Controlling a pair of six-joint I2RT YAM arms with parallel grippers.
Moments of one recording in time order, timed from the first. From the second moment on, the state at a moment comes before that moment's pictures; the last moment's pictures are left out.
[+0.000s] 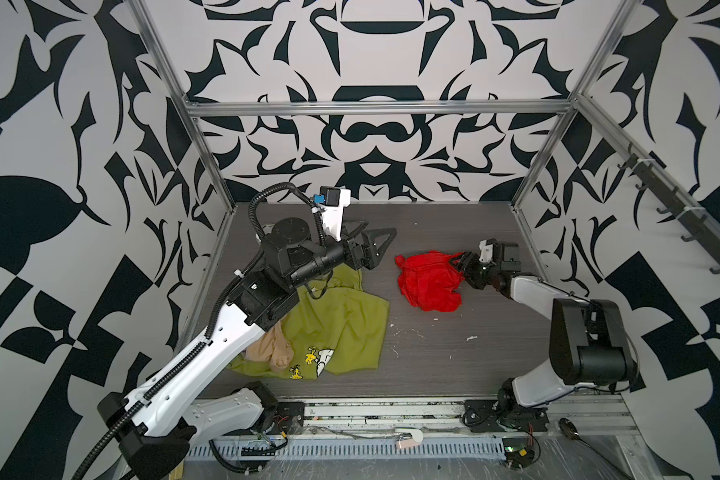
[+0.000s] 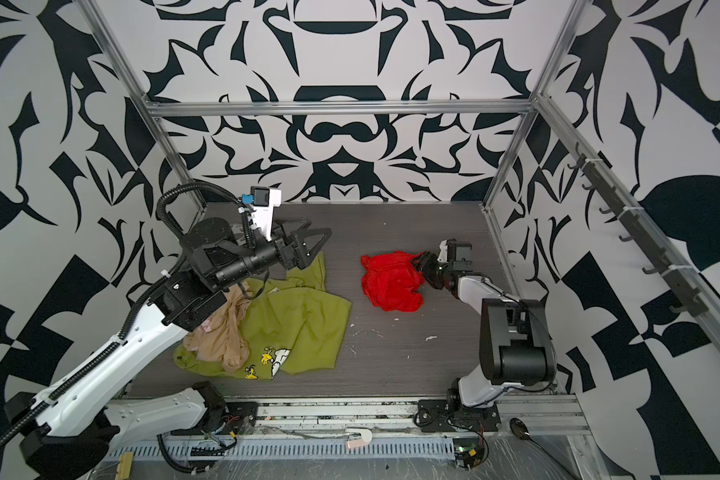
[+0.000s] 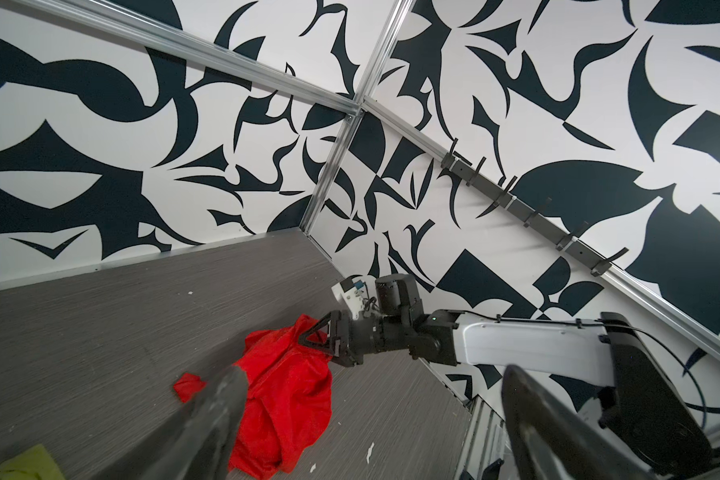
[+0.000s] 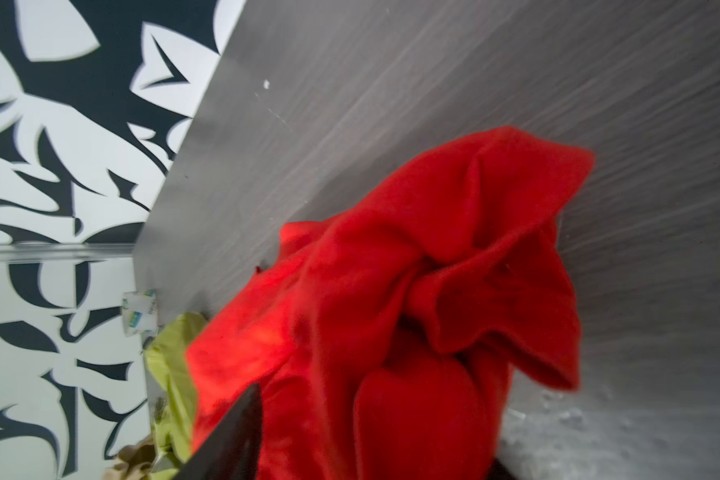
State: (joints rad) left arm -0.75 1.11 1.25 -0.15 0.25 -0.48; right arm -0.05 1.52 0.81 -0.04 -0.48 0.70
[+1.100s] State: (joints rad) left arm -0.75 1.06 1.17 -0.15 0.24 -0.53; right arm 0.07 1.11 0.53 -0.26 -0.30 1.18
